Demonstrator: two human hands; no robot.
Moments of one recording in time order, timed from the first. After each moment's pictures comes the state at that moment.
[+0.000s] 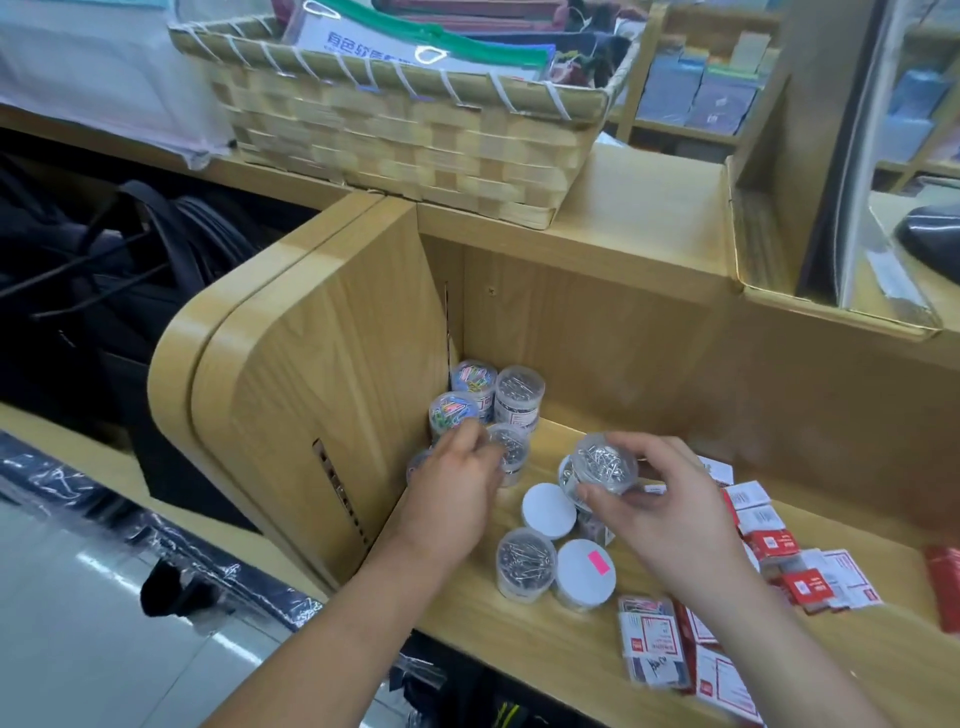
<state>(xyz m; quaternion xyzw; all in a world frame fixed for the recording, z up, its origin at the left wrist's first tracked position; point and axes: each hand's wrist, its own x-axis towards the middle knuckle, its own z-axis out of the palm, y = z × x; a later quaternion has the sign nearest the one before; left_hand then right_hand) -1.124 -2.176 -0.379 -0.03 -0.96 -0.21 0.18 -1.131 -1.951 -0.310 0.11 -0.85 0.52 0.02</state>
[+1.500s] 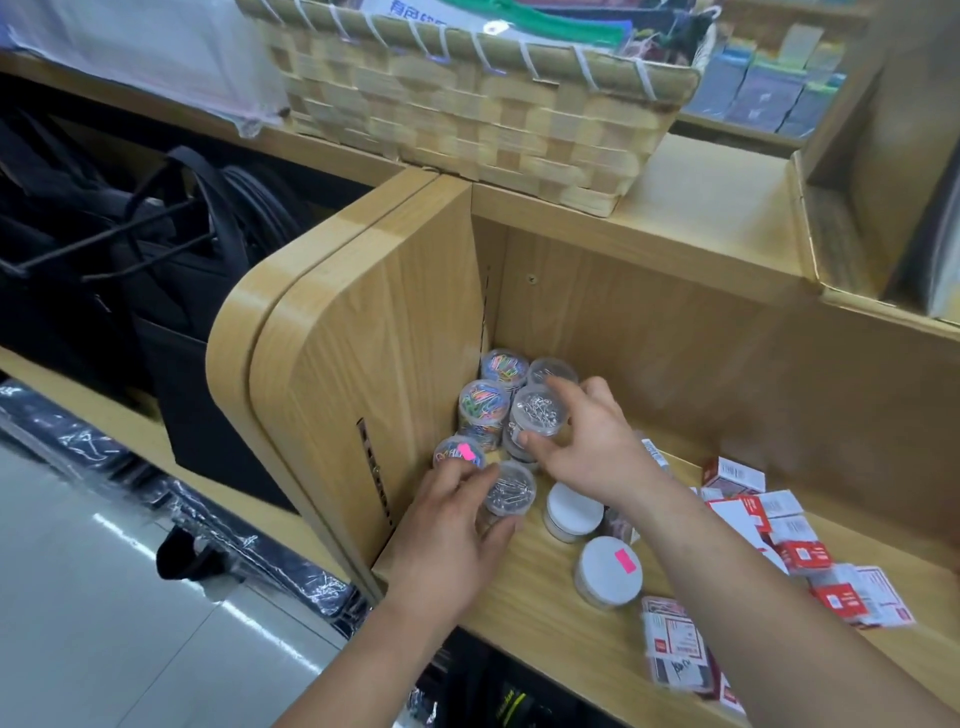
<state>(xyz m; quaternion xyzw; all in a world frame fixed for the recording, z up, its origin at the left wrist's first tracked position) -1.062 -2.182 -0.402 0.07 -0.94 -0.29 0.19 -1.191 -2.036 -0.319 0.19 -0.94 0.28 -0.08</state>
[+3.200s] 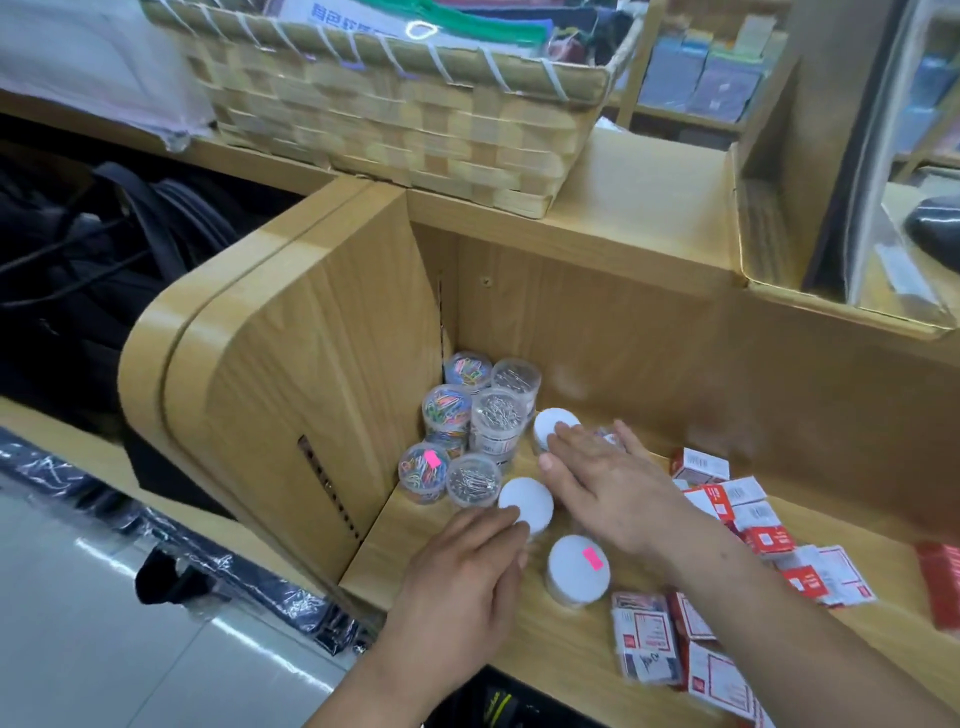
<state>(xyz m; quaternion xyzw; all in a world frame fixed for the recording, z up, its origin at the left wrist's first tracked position) -1.043 -2.146 -0.381 -0.12 -0.94 -0.29 0.15 -1.176 -1.970 -0.327 0.29 -0.94 0.08 -0.14</state>
